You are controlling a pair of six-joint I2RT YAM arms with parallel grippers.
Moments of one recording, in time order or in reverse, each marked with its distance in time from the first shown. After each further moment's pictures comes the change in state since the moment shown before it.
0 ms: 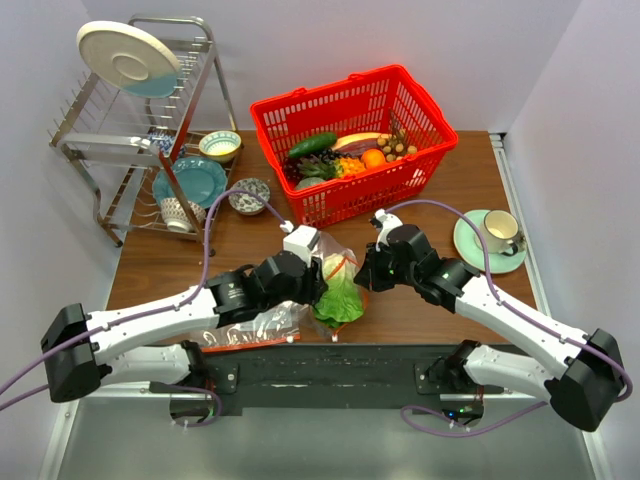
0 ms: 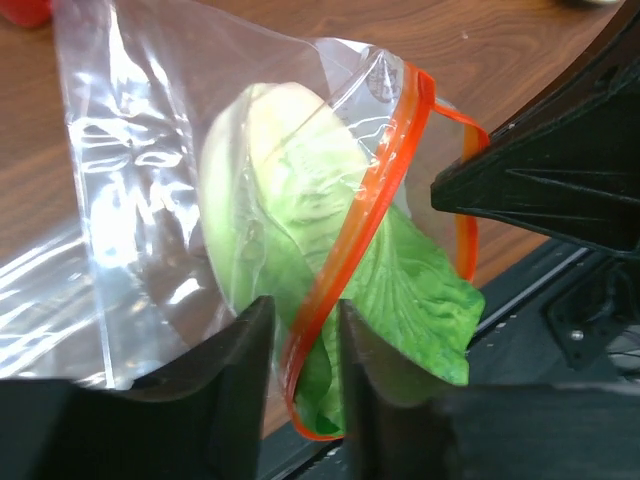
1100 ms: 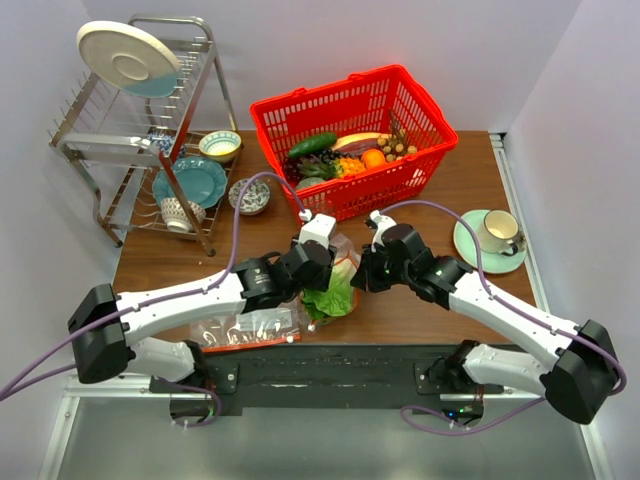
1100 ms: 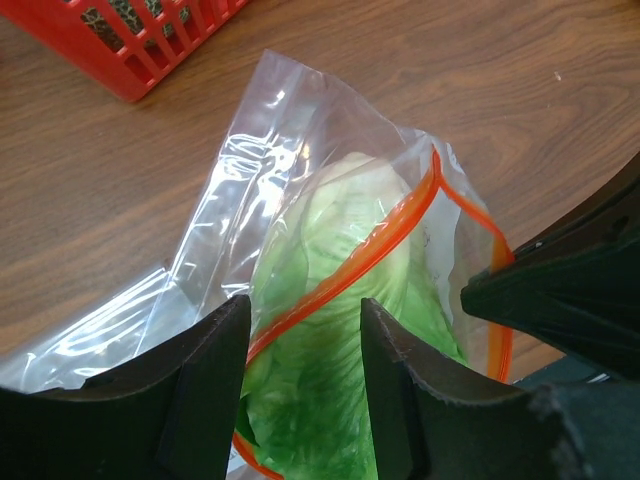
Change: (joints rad) left arm -0.018 0.194 0.184 -0.088 -0.202 0.099; right arm 0.000 0.051 0.000 0.018 -0.034 0.013
